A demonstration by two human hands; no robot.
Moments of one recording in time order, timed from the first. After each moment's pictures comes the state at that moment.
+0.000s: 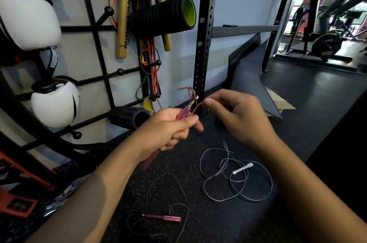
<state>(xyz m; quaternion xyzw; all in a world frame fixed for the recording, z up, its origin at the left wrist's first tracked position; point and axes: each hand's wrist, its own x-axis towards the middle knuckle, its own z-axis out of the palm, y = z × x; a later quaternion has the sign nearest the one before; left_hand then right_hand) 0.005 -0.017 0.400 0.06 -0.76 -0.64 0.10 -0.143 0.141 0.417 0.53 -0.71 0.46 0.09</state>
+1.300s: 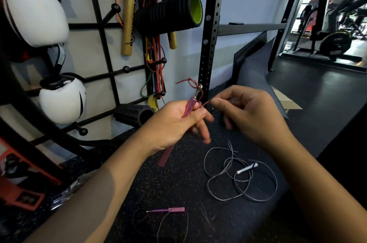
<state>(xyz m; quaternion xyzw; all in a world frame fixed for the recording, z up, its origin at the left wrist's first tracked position) 0.004 -0.010 0.411 0.05 -0.82 -0.55 0.17 -0.138 0.145 0.423 0.50 -0.72 0.48 0.05</state>
